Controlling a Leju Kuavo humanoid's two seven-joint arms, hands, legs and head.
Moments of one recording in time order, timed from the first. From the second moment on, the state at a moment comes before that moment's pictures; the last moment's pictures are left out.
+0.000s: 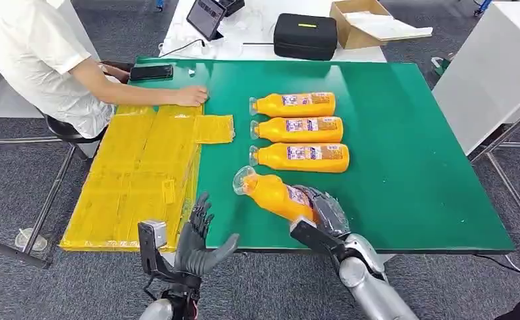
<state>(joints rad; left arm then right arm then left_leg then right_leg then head) 0.01 -0.19 -0.60 -1.24 0.37 0.18 -0.52 -0.21 -0.10 0.40 -1.07 0.53 -0.25 -0.39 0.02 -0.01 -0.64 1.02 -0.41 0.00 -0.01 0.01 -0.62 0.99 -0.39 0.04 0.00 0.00</state>
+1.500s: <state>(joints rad) -0.06 -0.20 -0.57 -1.20 0.50 0.03 -0.48 -0.32 0.06 0.66 -1.01 0.41 -0.08 -0.44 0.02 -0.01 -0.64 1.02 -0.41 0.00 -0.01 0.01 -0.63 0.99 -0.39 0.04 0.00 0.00</state>
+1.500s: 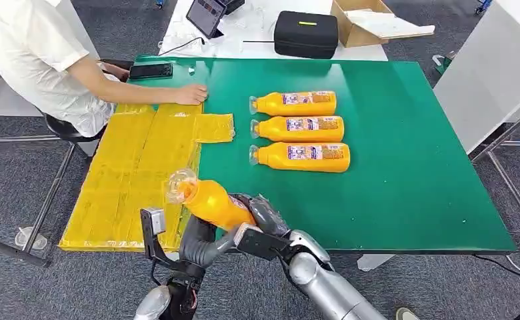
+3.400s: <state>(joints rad) -0.06 -0.22 -0.38 -1.40 0.40 0.51 -0.63 -0.10 0.15 0.52 -1.12 0.67 -0.69 -0.67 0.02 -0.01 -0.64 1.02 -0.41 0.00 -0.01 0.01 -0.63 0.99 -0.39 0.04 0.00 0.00</state>
